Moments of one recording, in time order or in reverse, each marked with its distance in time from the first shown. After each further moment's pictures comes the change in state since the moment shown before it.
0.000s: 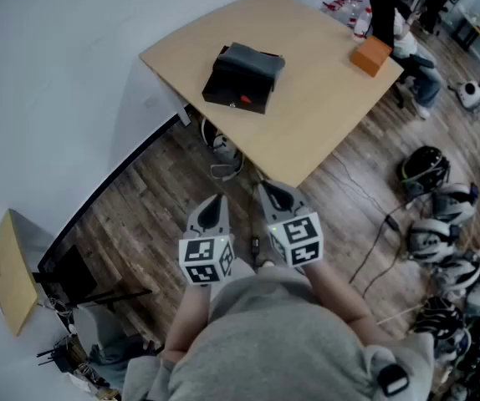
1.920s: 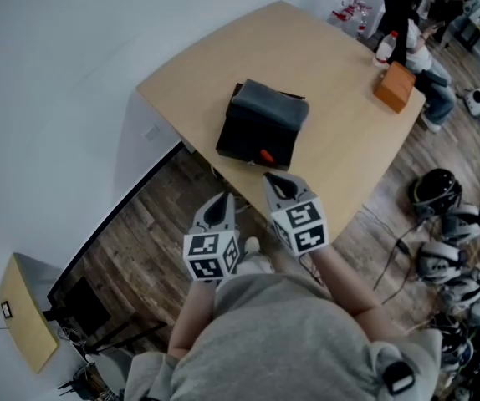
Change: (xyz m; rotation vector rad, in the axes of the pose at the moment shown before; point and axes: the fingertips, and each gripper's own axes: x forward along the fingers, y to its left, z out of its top) left arm 0.178 0.103 0.091 -0.036 0.052 -0.055; right arm 0.203 -0.089 0.093 -0.038 0.066 -0.015
